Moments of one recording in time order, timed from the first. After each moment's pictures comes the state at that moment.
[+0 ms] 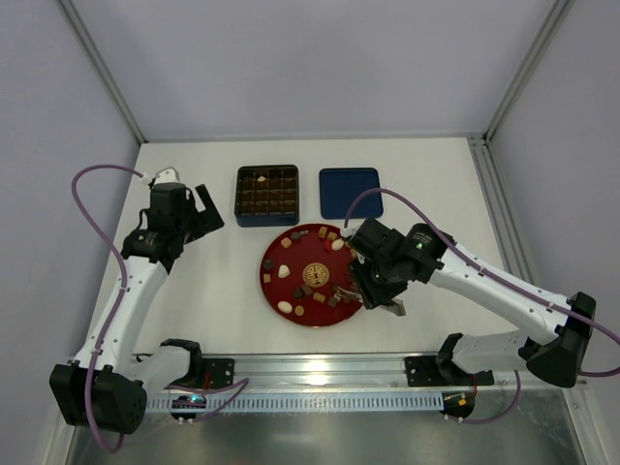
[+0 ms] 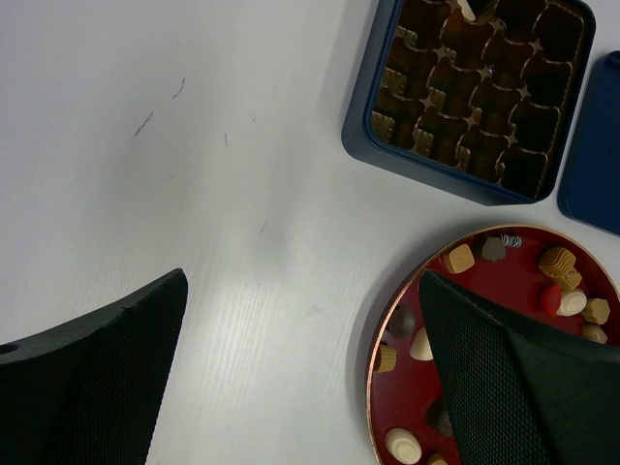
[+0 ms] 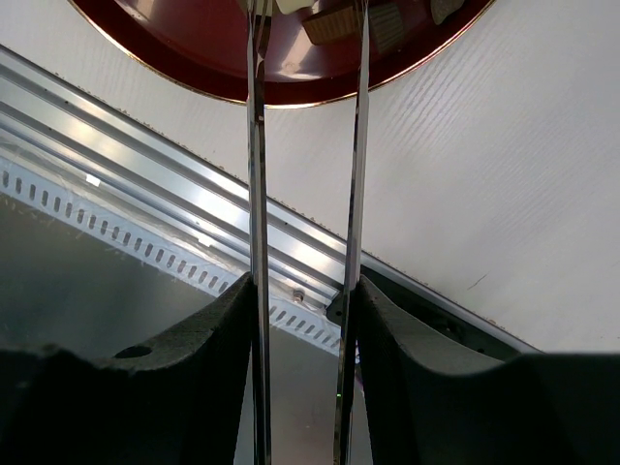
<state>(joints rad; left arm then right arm) -0.14 1.05 0.99 -0.63 -0.18 -0.47 0.94 1.25 1.22 -1.23 0.02 0.41</state>
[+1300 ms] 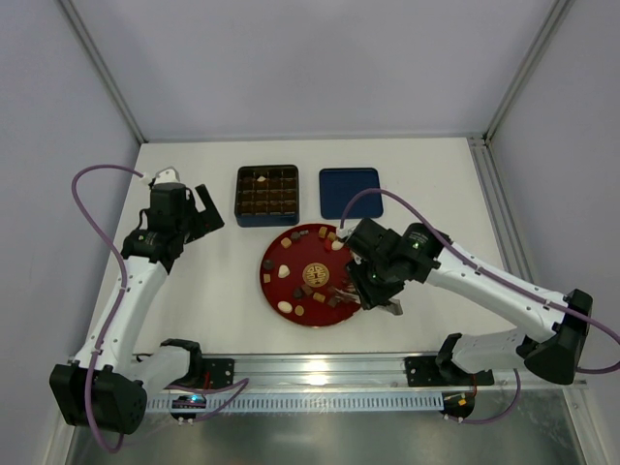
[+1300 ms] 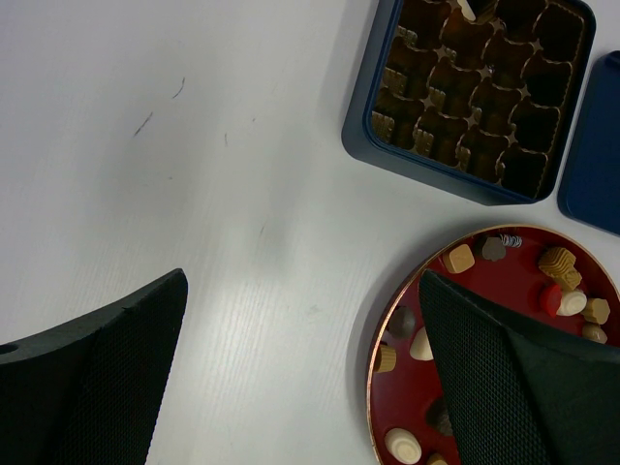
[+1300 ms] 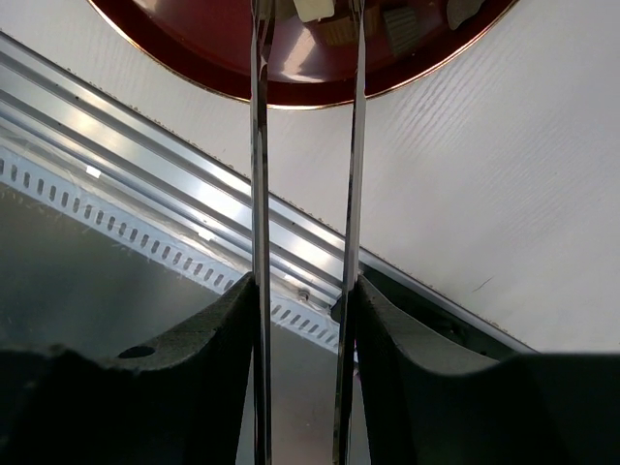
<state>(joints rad) -0.14 1.05 0.99 -0.63 -0.18 -0.47 0.96 1.26 1.24 -1.23 0.02 0.41</state>
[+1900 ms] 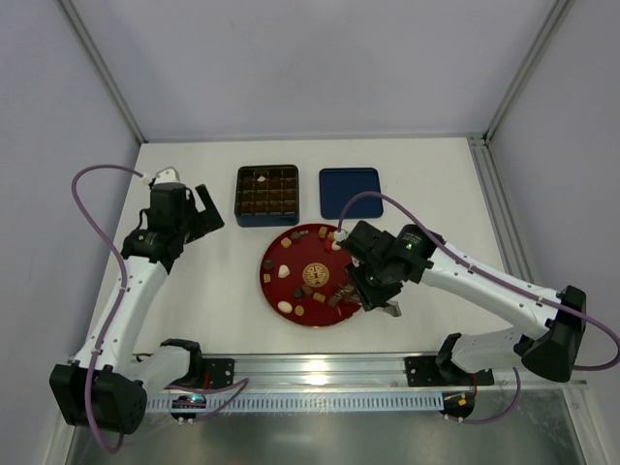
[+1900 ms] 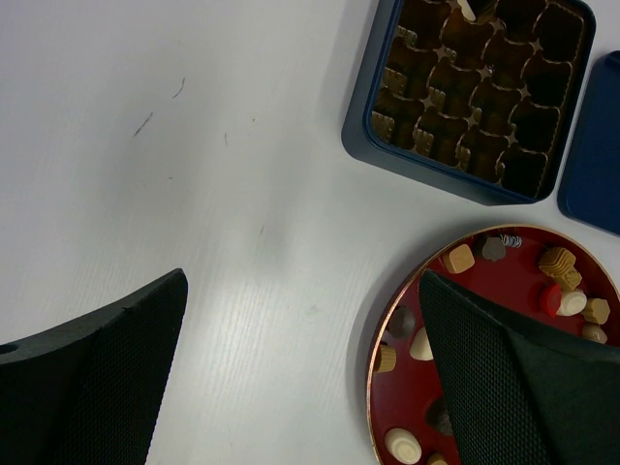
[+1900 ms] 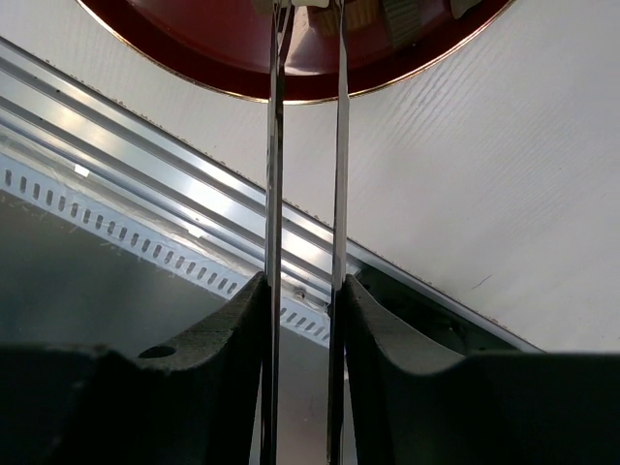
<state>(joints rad) -0.14 1.05 0.99 -0.63 -0.18 -0.47 0.96 1.29 1.22 -1.23 0.01 0.41</state>
